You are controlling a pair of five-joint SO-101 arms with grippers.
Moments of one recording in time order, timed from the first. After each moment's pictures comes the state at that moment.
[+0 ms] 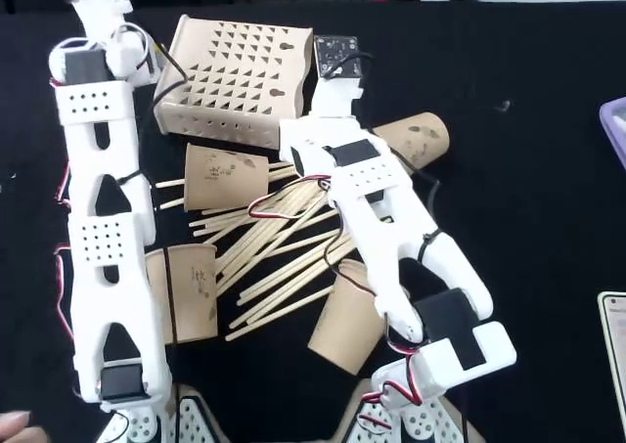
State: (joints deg) left arm -13.5 61.3 -87.0 79.9 3.5; right arm -19.1 2.9 22.4 31.0 -16.1
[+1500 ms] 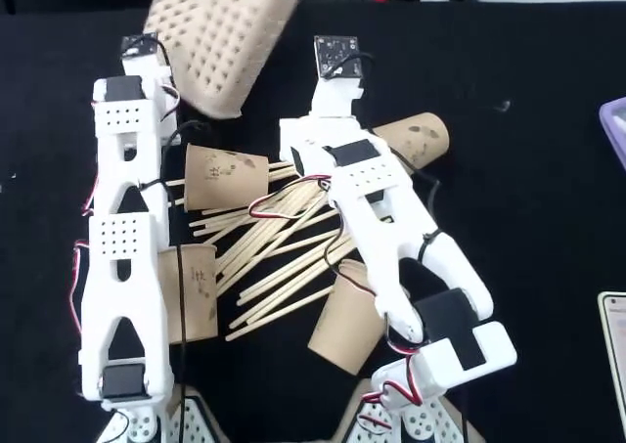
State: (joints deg) left arm -10.5 72.9 -87.3 95.3 0.7; right arm -19.1 2.9 22.4 31.0 -16.1
